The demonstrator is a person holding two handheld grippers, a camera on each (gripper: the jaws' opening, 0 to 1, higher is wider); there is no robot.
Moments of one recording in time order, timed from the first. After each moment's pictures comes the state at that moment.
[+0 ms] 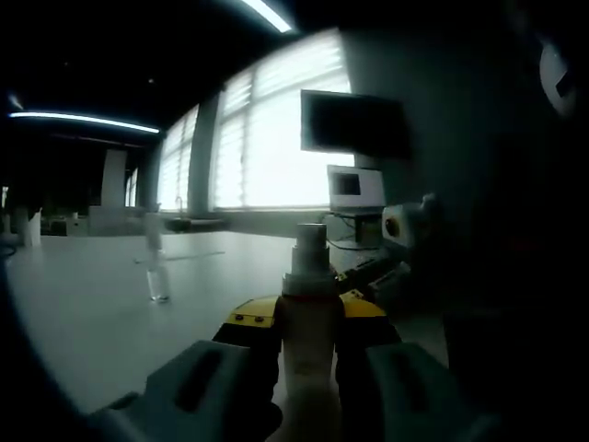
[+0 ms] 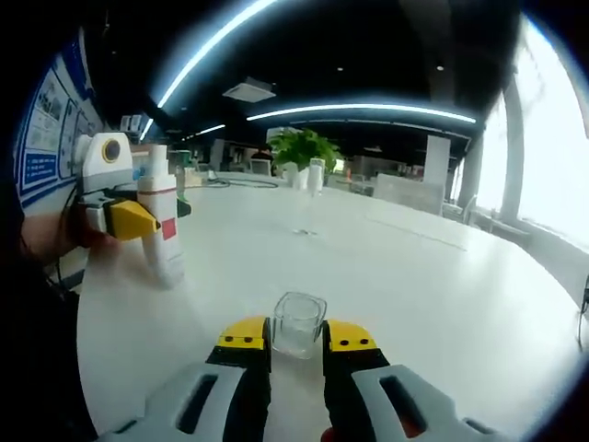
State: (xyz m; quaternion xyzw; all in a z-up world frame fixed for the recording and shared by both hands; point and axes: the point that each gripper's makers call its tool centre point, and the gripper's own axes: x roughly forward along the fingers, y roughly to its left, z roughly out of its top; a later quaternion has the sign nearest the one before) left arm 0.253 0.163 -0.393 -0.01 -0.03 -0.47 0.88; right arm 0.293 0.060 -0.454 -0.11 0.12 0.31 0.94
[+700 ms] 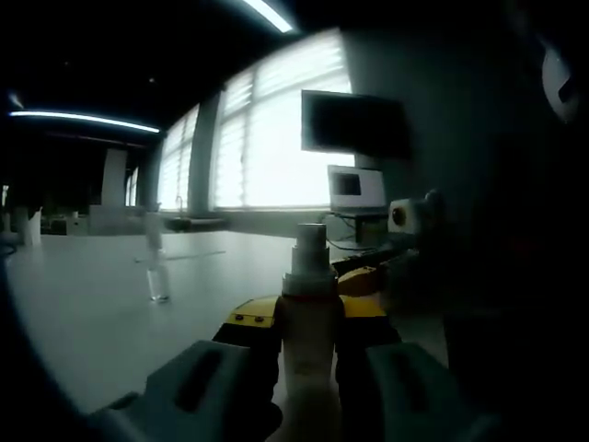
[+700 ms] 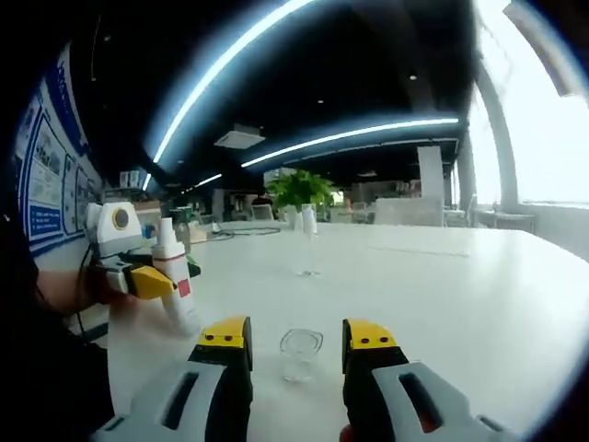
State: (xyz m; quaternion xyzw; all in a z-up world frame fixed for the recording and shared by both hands) left arm 0.254 0.164 -0.393 -0.01 -0.03 -0.47 0.88; right arm 0.287 0.056 -0.417 0.00 0.05 0.32 0.94
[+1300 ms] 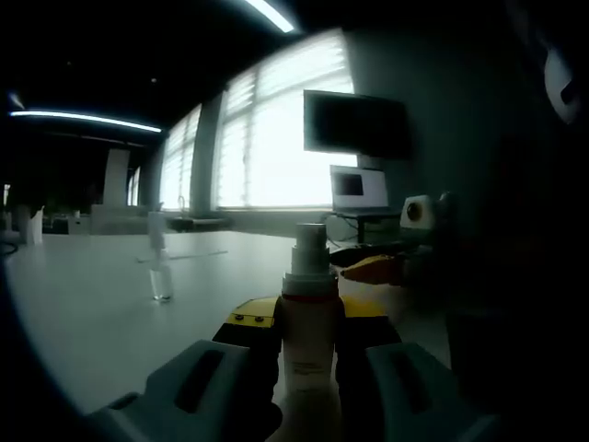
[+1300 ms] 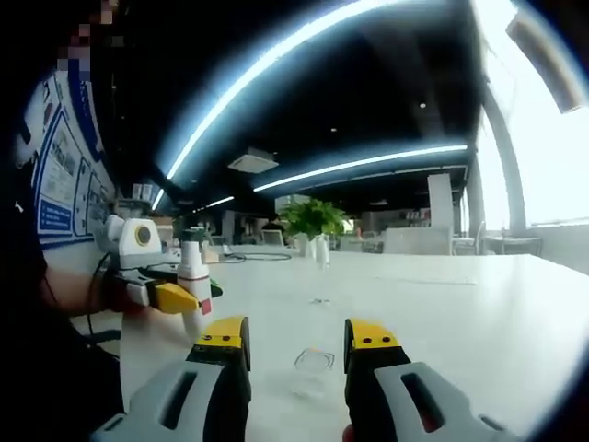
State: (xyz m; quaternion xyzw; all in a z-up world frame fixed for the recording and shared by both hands) left arm 0.256 0.165 -0.393 -0.01 -0.03 -0.47 0.88; right arm 0.269 0.062 -0.391 0.01 -0.02 0.35 0.94
